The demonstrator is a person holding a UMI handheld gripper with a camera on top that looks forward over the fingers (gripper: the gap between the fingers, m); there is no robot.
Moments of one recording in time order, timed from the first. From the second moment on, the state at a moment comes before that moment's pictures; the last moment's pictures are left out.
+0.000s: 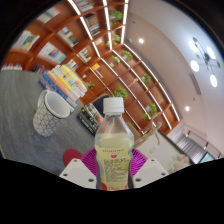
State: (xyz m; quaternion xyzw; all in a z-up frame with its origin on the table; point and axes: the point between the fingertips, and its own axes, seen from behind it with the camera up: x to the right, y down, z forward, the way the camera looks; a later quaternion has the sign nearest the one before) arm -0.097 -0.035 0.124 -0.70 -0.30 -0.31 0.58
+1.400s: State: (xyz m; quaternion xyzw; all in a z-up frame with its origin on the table) arm -0.141 0.010 0.177 -0.72 -0.25 -0.14 0.63
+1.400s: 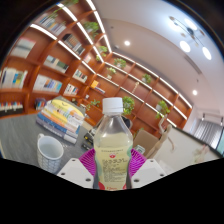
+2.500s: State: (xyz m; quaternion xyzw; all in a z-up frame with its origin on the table) arm -0.117 0.000 0.090 -0.77 -0.04 0.01 0.63
